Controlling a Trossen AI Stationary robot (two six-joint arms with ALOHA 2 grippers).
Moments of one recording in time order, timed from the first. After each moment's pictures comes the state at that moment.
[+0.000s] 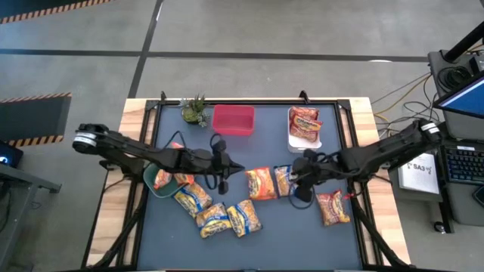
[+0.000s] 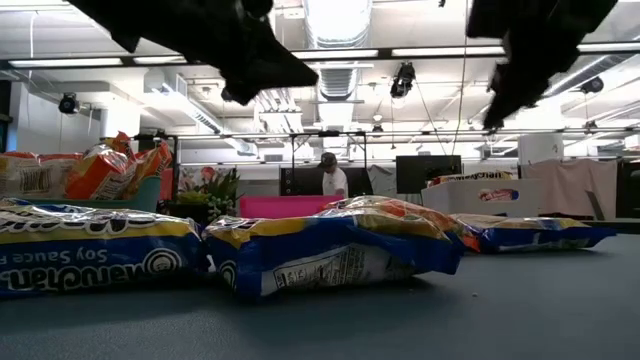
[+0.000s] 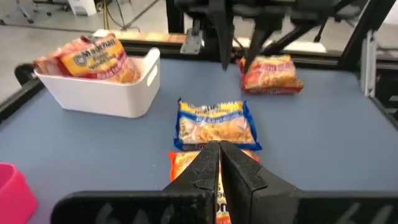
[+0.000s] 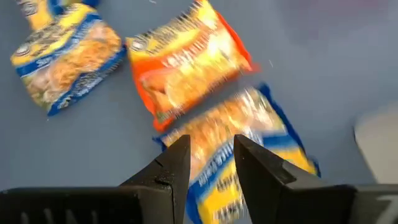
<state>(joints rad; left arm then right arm) -0.12 1.43 0.76 0.32 -0.20 -0.12 0.30 1.16 0.81 -0.62 0.23 0.57</state>
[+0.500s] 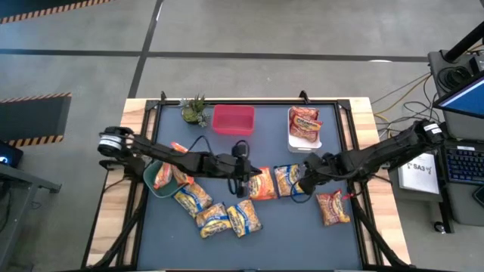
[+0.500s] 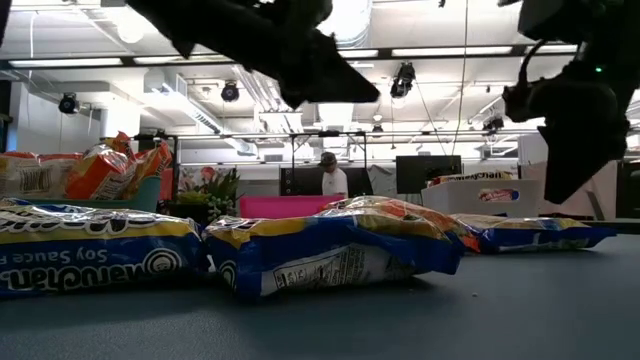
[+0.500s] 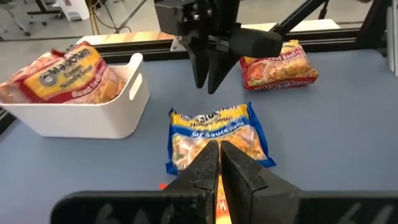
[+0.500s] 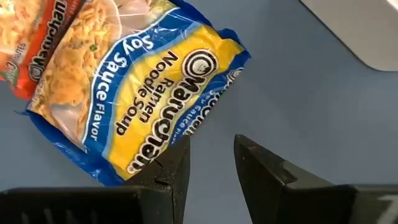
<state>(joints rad) -0.12 1.72 1.00 0.32 -0.20 0.00 0.26 1.13 0.59 -0.71 0.24 1.03</state>
